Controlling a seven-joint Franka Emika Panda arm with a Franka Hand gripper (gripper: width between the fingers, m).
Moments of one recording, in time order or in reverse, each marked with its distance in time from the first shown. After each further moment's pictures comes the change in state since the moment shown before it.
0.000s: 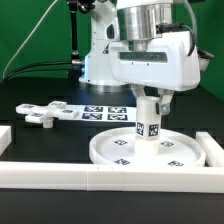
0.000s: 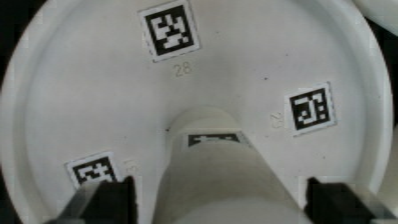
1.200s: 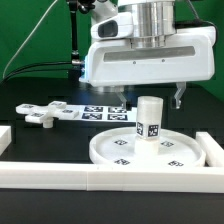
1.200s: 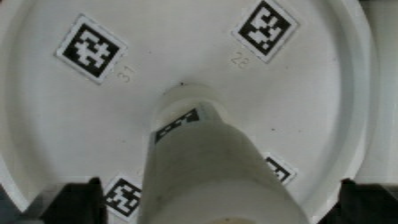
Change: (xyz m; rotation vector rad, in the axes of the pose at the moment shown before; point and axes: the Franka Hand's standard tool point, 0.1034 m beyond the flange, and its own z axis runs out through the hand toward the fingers) arm 0.005 0.000 -0.004 -0.043 -0.007 -1.058
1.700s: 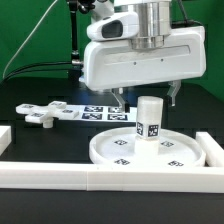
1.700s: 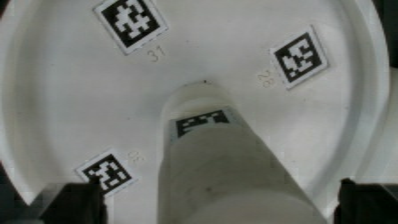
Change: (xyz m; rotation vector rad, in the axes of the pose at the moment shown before) arm -0.001 0.006 0.000 -0.005 -0.023 -0.342
